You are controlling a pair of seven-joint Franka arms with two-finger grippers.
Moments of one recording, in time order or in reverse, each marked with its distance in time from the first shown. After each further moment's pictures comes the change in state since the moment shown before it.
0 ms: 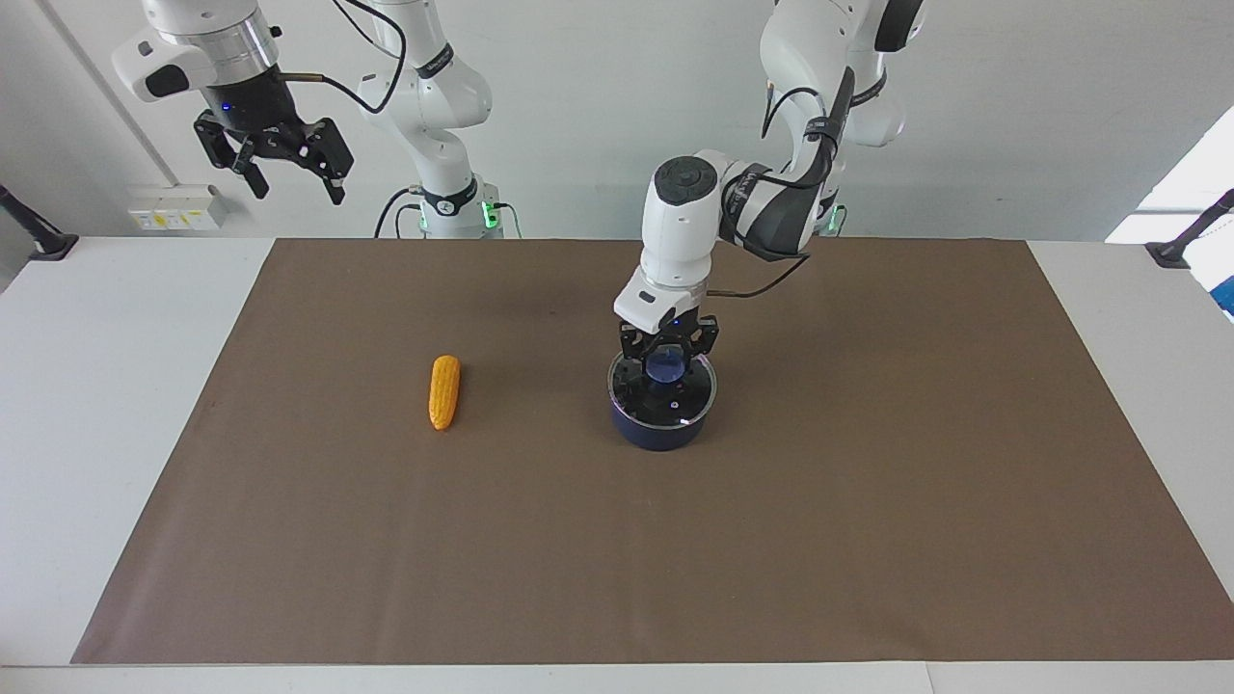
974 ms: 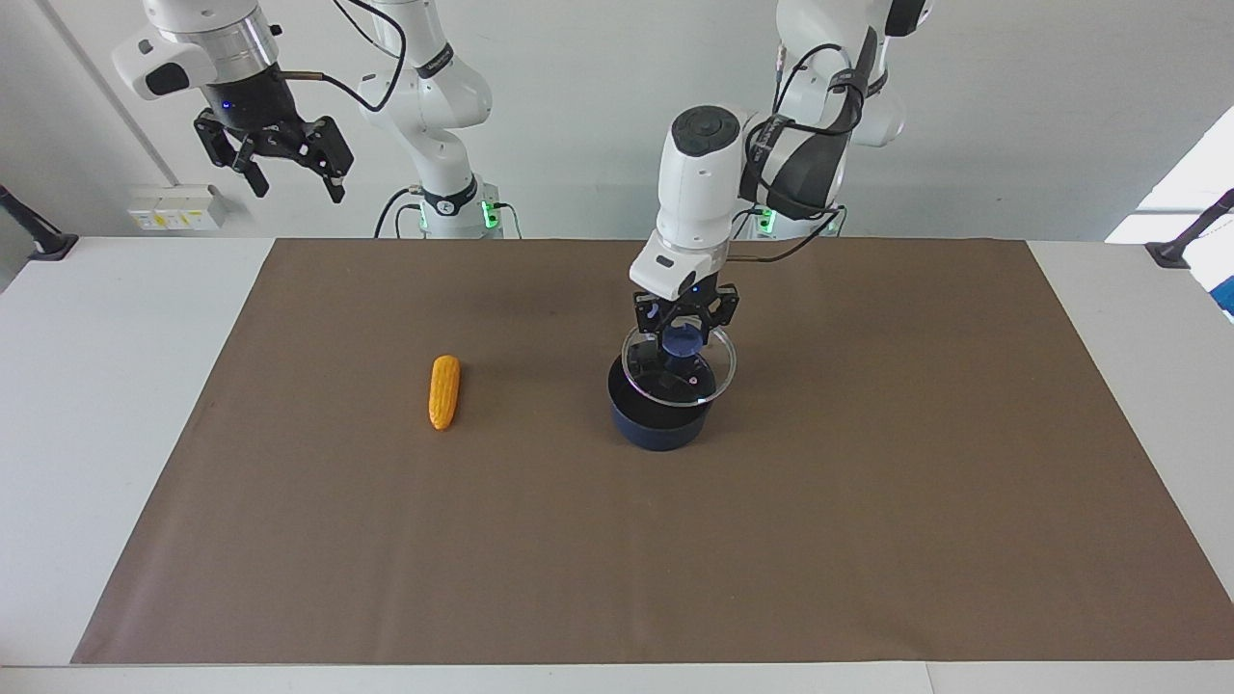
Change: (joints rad) left arm 0.006 -0.109 0.028 0.049 0.004 -0.152 0.000; right arm 0.000 -0.006 0.000 -0.006 0.000 0.001 0.000
